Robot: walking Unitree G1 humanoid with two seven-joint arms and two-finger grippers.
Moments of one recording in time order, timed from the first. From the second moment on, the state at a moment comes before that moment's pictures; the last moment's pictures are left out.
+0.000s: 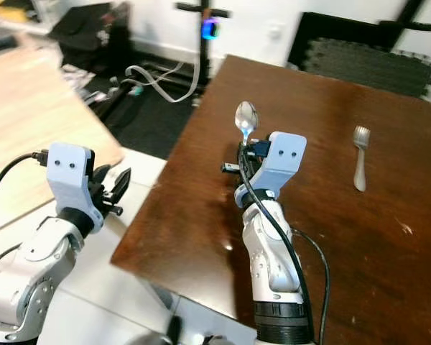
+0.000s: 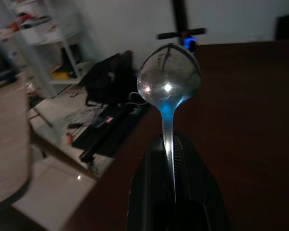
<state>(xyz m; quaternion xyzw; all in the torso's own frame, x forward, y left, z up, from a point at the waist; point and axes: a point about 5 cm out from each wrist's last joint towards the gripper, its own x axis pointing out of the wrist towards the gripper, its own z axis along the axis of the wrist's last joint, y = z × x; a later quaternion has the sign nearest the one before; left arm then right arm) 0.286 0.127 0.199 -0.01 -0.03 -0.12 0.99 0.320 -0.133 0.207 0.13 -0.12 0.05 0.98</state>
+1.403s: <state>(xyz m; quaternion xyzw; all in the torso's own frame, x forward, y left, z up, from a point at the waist) 0.288 0.134 0.197 -0.02 -0.02 -0.09 1.00 0.320 -0.129 0.206 0.14 -0.12 0.05 0.98</state>
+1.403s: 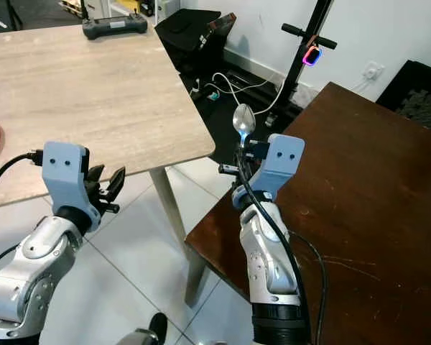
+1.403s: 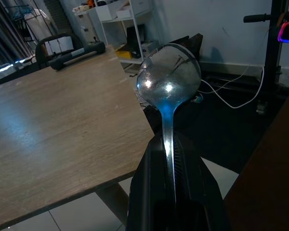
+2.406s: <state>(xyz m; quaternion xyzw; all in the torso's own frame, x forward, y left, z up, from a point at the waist) 0.291 0.138 0.196 -0.01 -0.01 -0.08 1.00 0.320 -0.125 0.206 0.14 -0.11 0.06 0.98</state>
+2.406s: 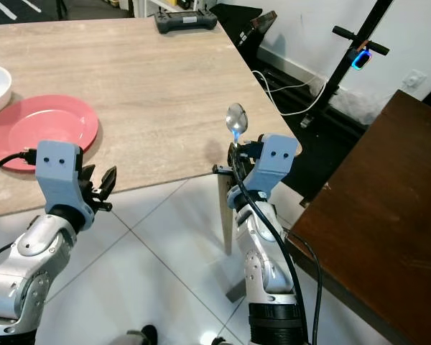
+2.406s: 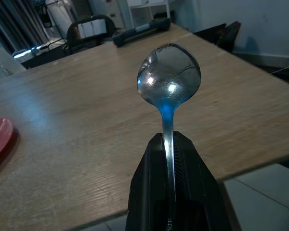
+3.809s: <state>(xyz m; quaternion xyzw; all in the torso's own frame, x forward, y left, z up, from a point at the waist) 0.295 0.155 0.208 0.01 -0.06 0.00 1.00 0.319 -0.123 0.223 0.13 -0.16 0.10 0.97</state>
